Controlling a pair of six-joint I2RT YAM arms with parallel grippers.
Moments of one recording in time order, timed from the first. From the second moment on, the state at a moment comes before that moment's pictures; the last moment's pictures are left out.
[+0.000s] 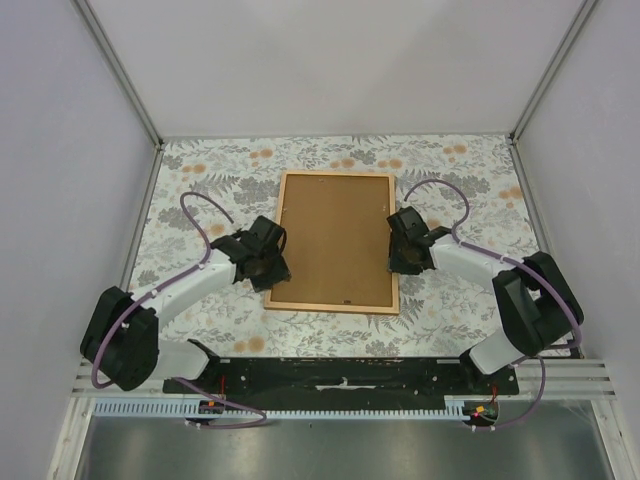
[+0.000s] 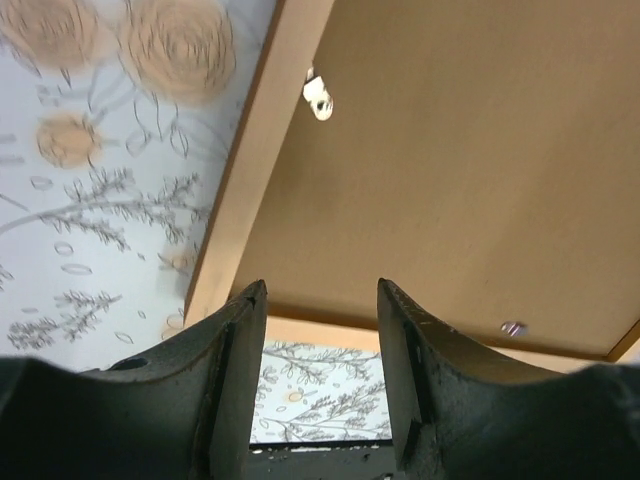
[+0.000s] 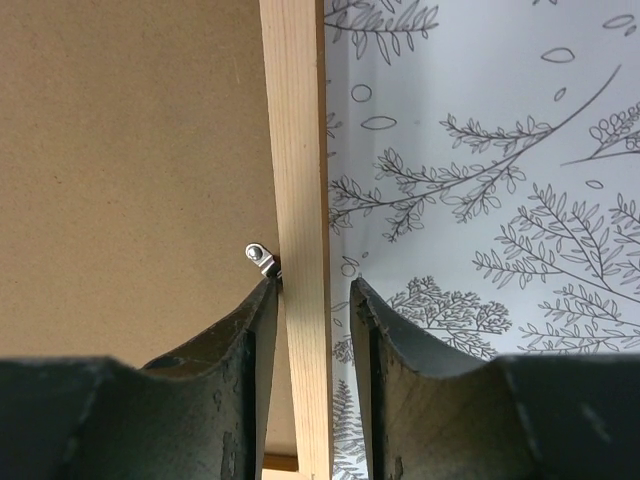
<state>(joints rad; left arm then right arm) -0.56 1.35 0.86 -0.65 -0.12 -0.92 0.50 1.54 0.84 -0.43 0.15 0.58</state>
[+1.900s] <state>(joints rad) -0.30 1.66 1.04 -0.54 -0.07 -0.68 0.31 2.10 1.58 -0.55 0.18 0.56</state>
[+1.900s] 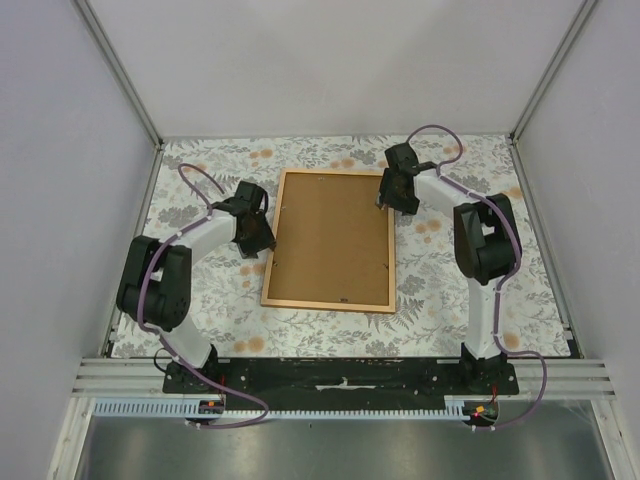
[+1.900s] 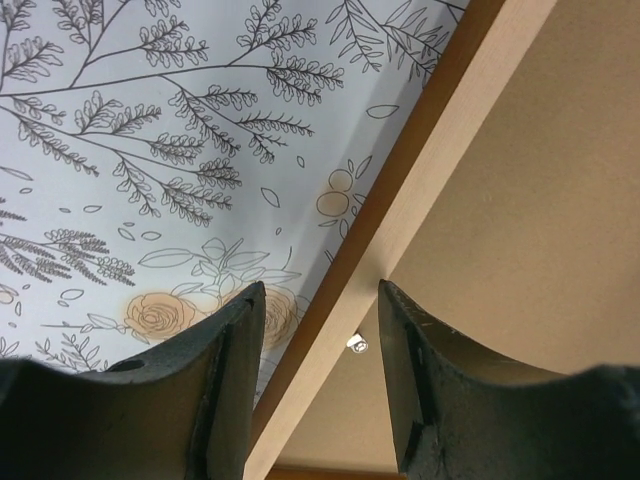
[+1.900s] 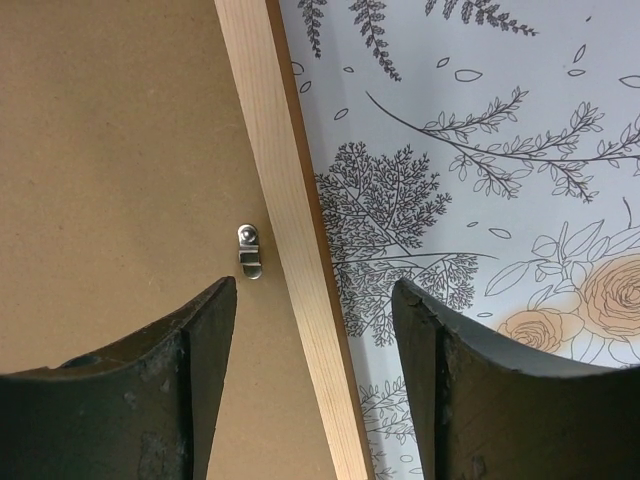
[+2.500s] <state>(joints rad) -0.30 1.73 1.08 -0.52 -0.05 -0.65 0.31 2.16 1.65 -0.57 0.16 0.55</state>
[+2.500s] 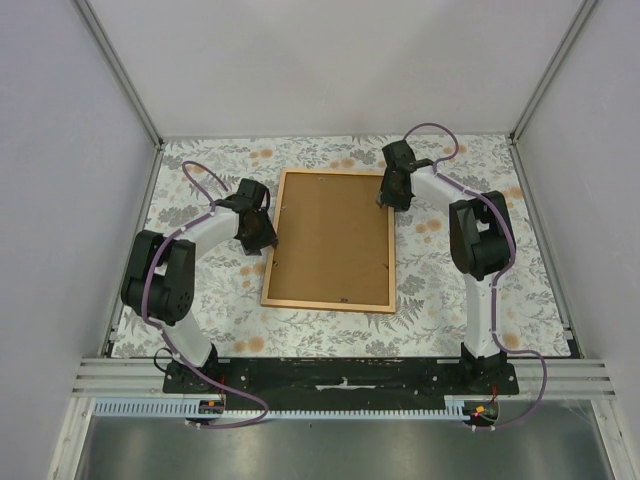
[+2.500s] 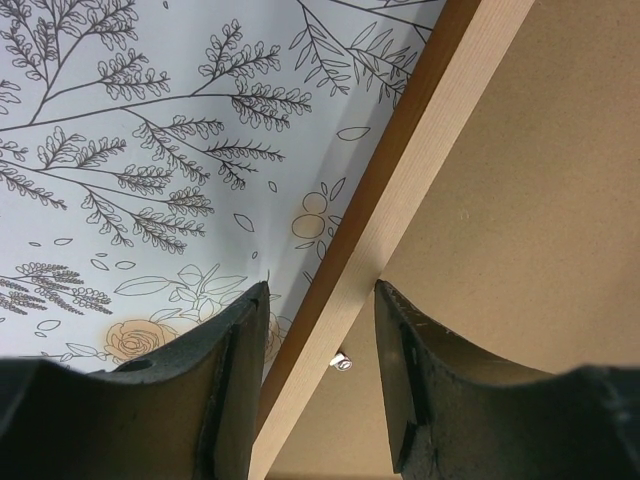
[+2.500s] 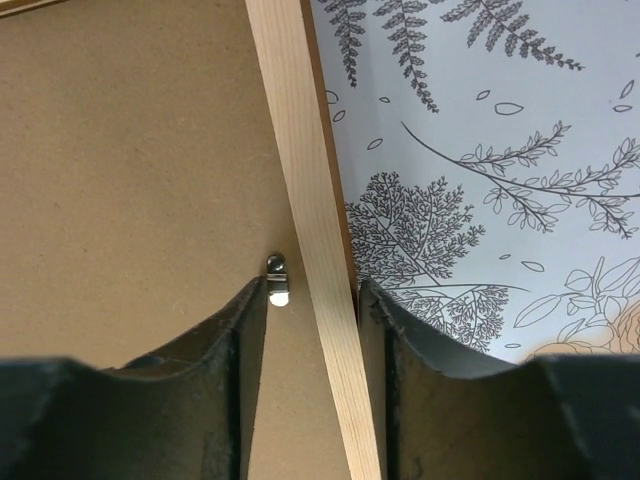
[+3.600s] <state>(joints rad) -0.45 1.34 0.92 -0.65 -0.16 -0.91 0.28 2.14 1.63 -0.57 0.13 0.58</state>
